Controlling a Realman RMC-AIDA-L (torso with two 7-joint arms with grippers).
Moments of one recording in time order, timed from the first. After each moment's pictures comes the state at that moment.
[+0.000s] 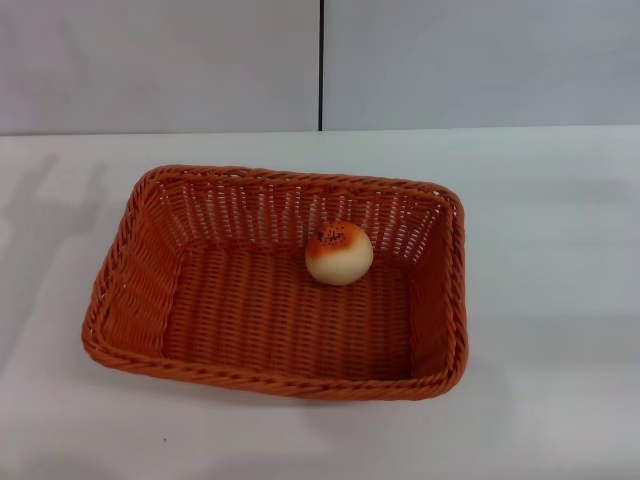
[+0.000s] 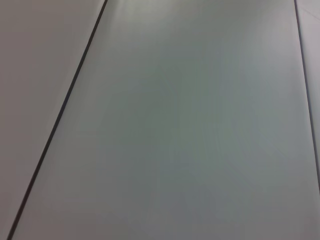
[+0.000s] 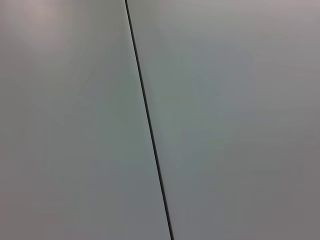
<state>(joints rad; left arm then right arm) -0.35 -2.07 0.27 0.08 1.18 1.86 -0.60 0.42 2.08 -0.52 -0.16 -0.59 -1.59 0.46</state>
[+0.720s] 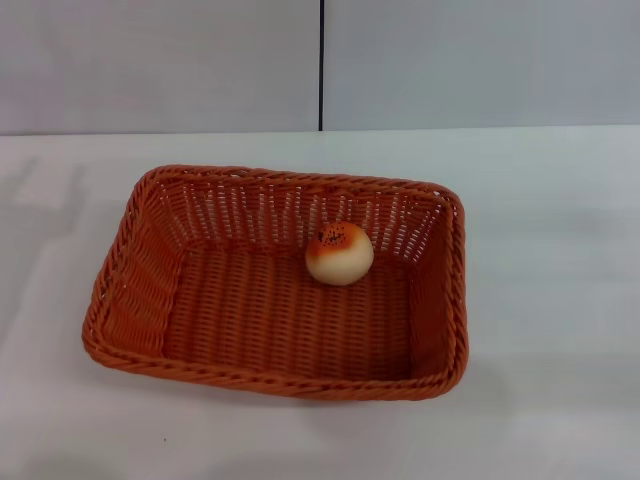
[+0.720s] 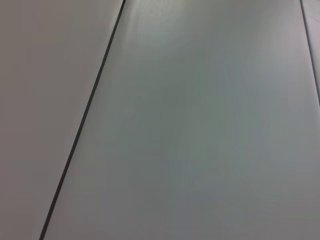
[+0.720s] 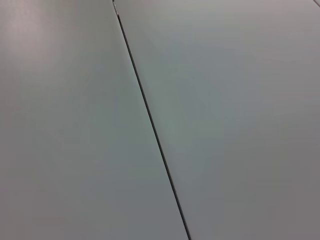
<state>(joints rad) -0.33 -2.06 0.23 0.09 1.18 1.87 -0.59 0.41 2.08 -0.52 0.01 -0.59 -1.76 0.47</state>
